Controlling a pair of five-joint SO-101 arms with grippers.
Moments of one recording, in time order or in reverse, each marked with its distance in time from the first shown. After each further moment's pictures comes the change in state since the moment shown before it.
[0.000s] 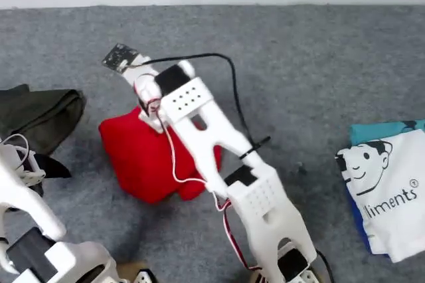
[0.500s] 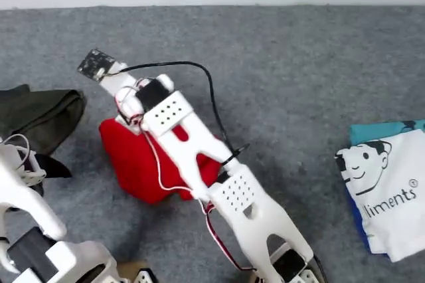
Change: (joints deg) left arm 0.0 0.0 0.0 0.0 0.0; right arm -5.5 15.6 -21.9 -3.3 -0.8
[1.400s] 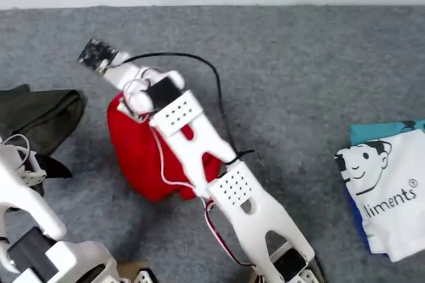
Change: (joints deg) left arm 0.0 0.0 0.2 0.1 0.0; right arm 4.0 5.3 -18.5 3.9 4.4
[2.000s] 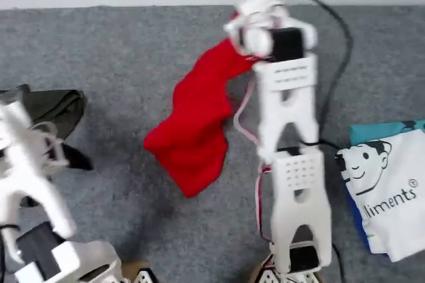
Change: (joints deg) left arm 14.6 0.0 0.0 -0.1 0.0; right arm 32.2 -15.9 -0.5 4.3 0.0
